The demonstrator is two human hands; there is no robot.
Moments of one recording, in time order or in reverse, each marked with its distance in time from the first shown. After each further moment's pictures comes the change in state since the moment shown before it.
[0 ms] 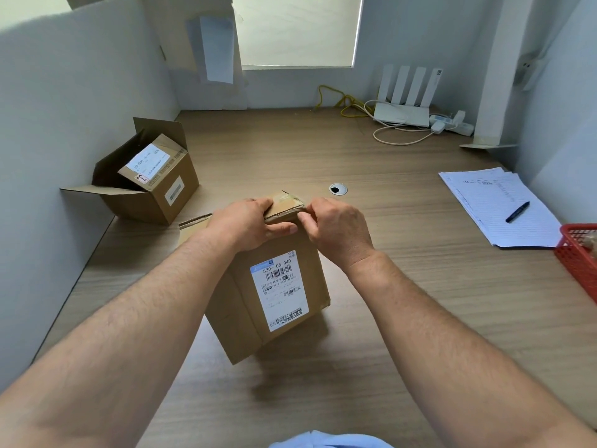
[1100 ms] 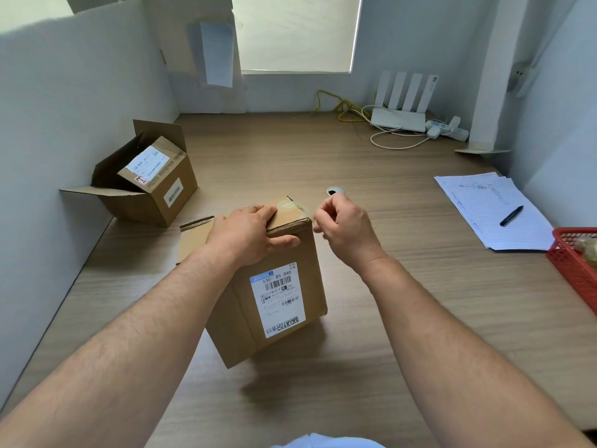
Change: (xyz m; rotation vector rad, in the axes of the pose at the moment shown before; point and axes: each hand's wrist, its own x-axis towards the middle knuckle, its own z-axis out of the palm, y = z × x) left_hand -0.022 0.007 0.006 0.083 0.038 0.048; right_hand -0.007 0.011 -0.012 0.546 -0.054 0.275
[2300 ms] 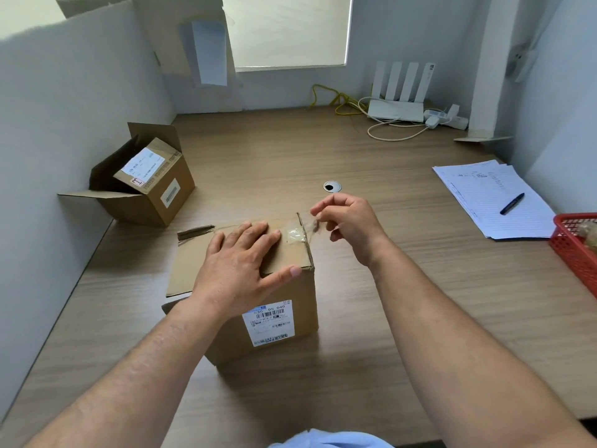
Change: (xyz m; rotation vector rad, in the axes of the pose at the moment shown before) left_hand -0.067 0.015 0.021 0.000 0.071 0.098; right_hand 0.000 0.009 -0.023 0.524 -0.129 0.289
